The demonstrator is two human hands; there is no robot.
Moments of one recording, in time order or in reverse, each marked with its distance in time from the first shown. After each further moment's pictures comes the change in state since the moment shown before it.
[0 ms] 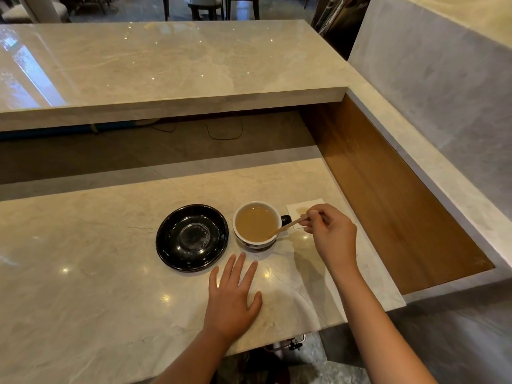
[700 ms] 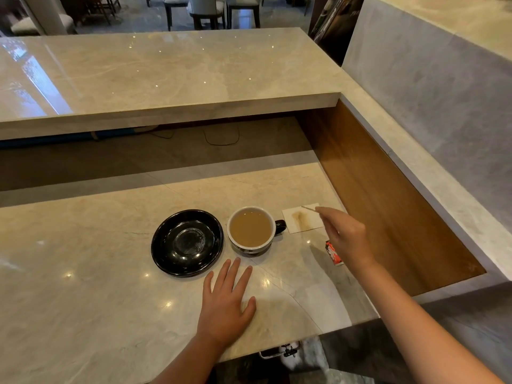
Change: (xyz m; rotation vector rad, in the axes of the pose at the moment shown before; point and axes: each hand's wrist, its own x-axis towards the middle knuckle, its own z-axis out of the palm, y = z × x) left_hand -0.001 -0.001 0.001 -0.005 -0.004 0.006; right_hand 0.040 0.058 -0.043 -0.433 -0.027 -0.770
